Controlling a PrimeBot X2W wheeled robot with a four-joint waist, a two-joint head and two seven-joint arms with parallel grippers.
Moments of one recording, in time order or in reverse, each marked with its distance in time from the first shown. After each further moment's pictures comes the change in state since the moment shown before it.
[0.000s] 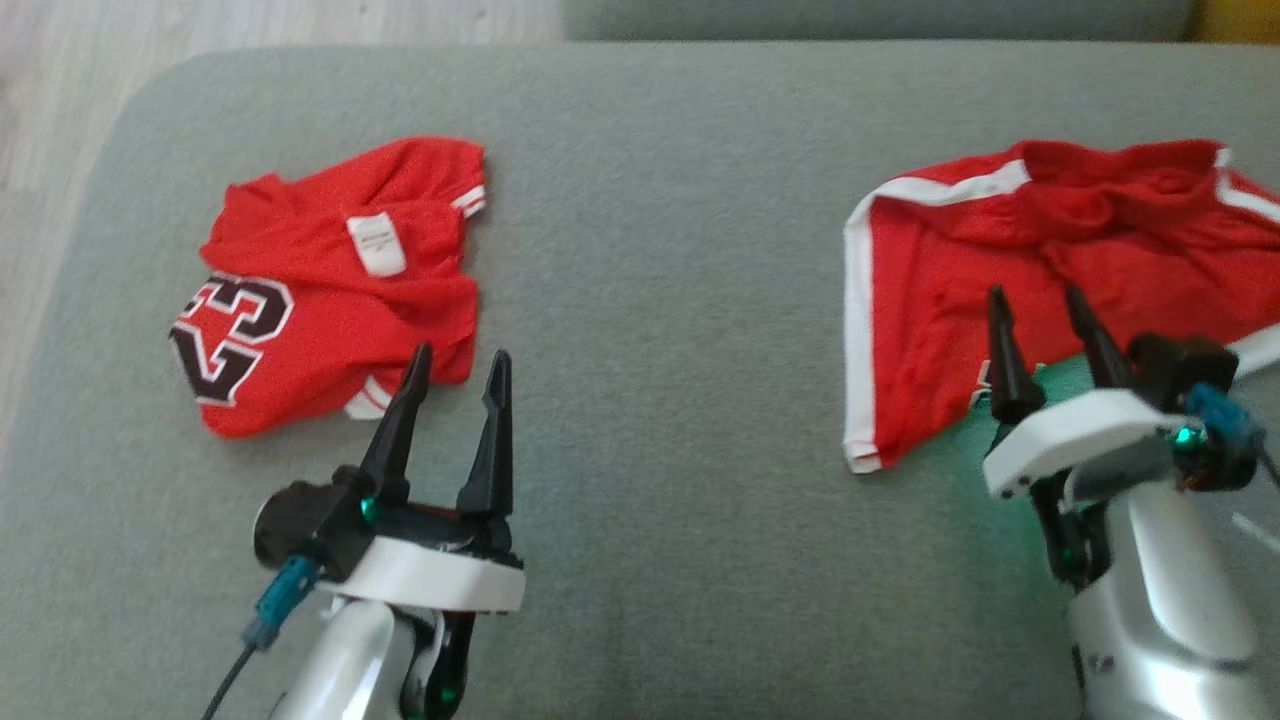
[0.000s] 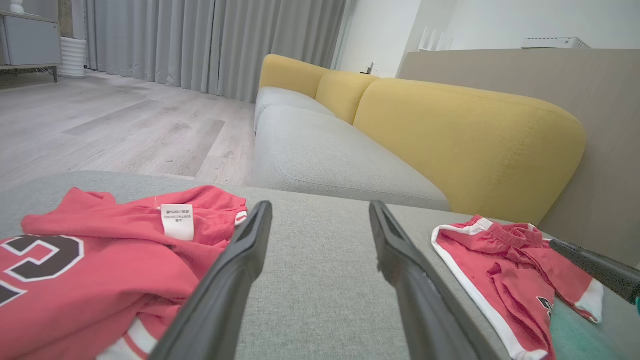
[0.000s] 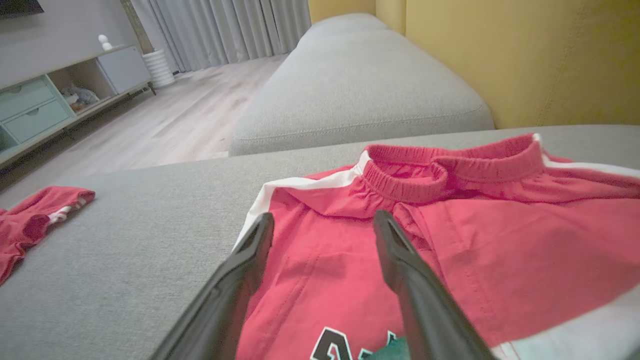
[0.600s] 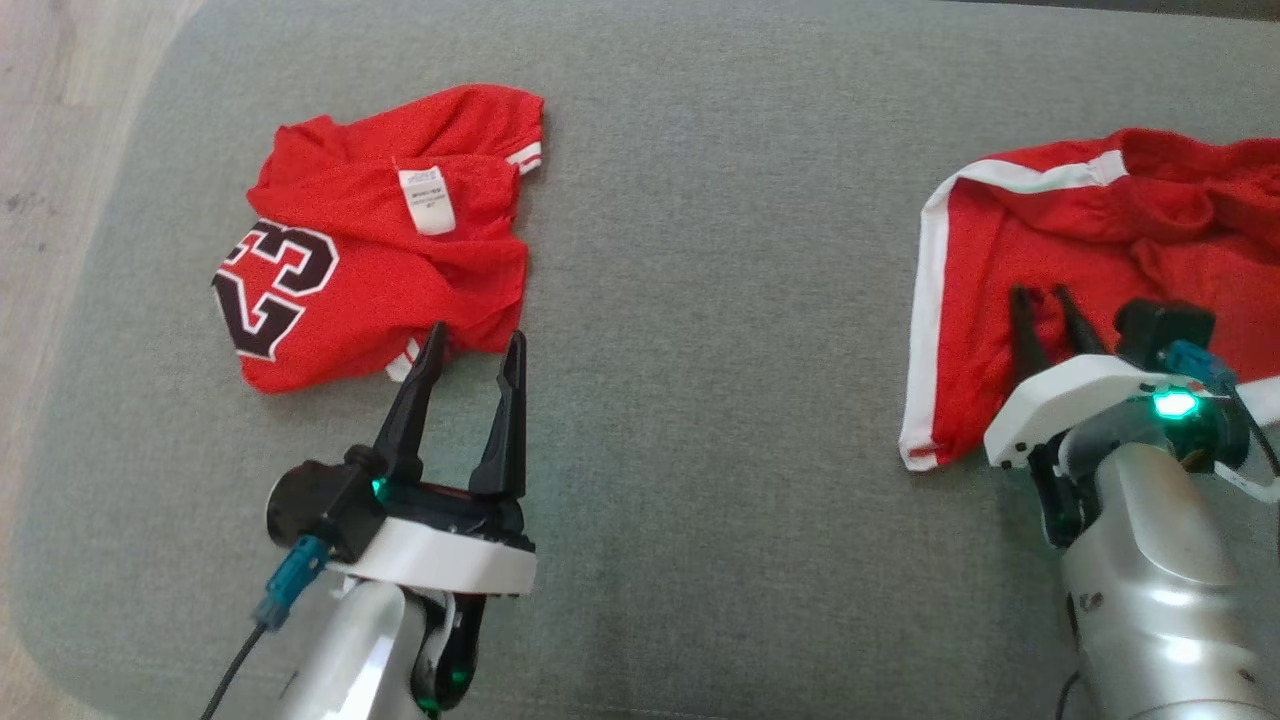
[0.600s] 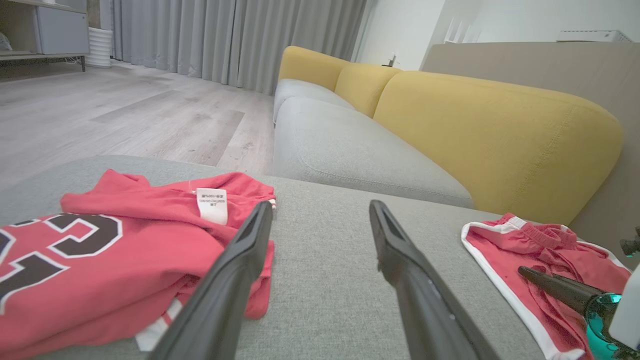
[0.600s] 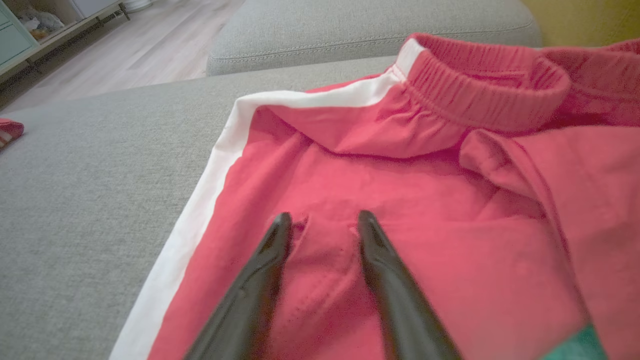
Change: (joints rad) left arm -0.044 -0.026 0.002 0.020 0.011 -0.025 0.000; right arm -0.207 -0.001 -0.115 0.369 -0.134 0.000 -0.017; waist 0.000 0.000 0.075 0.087
